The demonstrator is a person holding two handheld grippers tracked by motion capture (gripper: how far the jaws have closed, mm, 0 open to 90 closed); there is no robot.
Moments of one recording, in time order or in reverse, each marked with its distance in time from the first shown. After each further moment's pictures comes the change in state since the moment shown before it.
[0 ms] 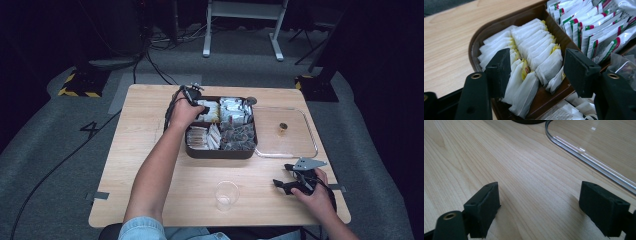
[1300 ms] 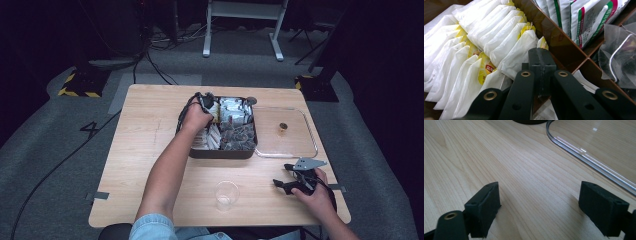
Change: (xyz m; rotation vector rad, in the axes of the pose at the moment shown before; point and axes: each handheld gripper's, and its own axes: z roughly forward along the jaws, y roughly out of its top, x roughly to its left) left arm -0.025 -0.001 0.035 0.169 -0.088 0.150; right arm -0.001 0.000 0.000 -0.001 0.010 -0.008
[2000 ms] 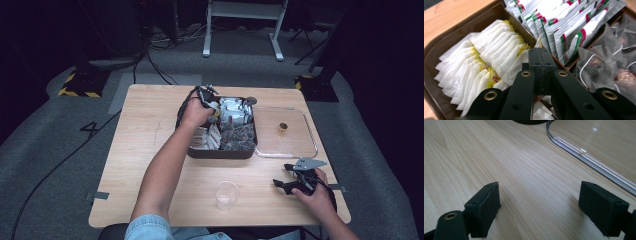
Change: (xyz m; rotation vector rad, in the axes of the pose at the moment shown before) left arm -0.005 0.013 -0.033 -0.095 0.002 0.015; right arm 0.000 0.000 0.000 0.000 0.000 0.001
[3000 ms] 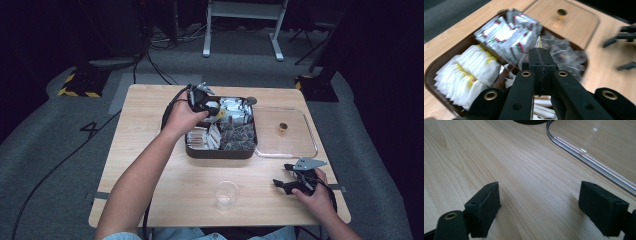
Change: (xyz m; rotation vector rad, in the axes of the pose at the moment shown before) left arm -0.046 -0.021 -0.103 -0.179 -0.177 0.160; right arm 0.000 0.000 0.000 -0.001 0.002 -0.002
